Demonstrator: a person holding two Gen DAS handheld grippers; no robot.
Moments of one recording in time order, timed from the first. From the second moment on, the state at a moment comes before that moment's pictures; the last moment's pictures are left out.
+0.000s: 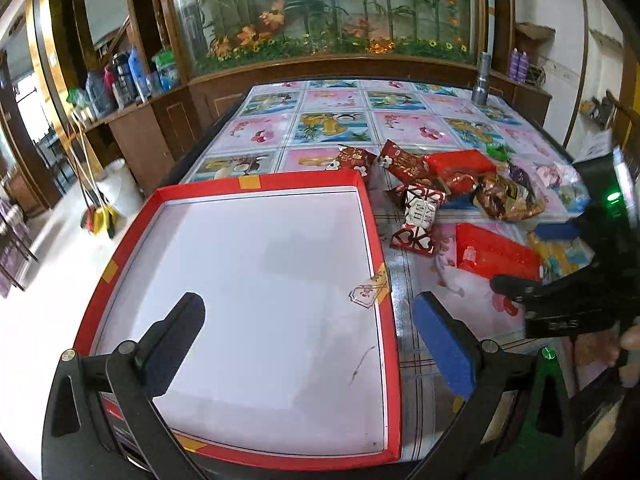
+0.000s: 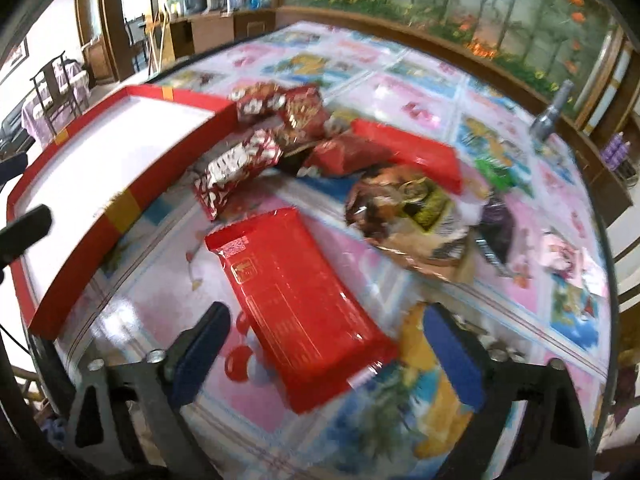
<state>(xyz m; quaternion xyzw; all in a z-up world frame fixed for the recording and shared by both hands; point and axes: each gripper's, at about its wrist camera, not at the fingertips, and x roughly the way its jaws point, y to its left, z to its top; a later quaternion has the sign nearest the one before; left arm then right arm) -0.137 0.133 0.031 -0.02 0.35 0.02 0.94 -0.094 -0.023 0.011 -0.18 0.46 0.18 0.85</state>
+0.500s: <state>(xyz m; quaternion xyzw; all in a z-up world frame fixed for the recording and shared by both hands) -0.077 0.069 0.060 0.04 0.41 -0.12 0.90 -0.084 -0.048 0.009 -0.14 0.49 0.22 0.83</state>
